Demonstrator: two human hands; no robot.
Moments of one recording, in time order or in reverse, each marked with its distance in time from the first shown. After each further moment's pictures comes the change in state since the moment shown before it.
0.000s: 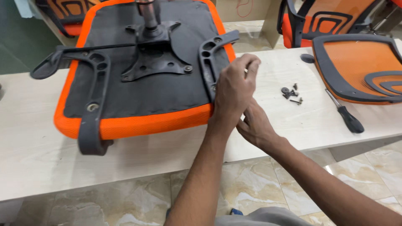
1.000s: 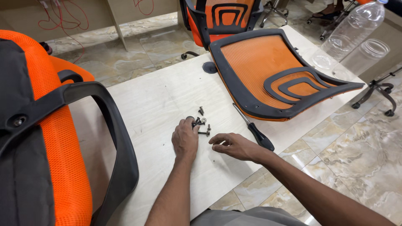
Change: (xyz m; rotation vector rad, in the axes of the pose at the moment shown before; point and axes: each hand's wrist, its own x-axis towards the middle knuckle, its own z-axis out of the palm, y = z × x) left_hand -0.010 -0.130 0.338 0.460 -0.542 -0.414; right_hand -0.014 0.305 -0.174 0.121 -0.504 0.760
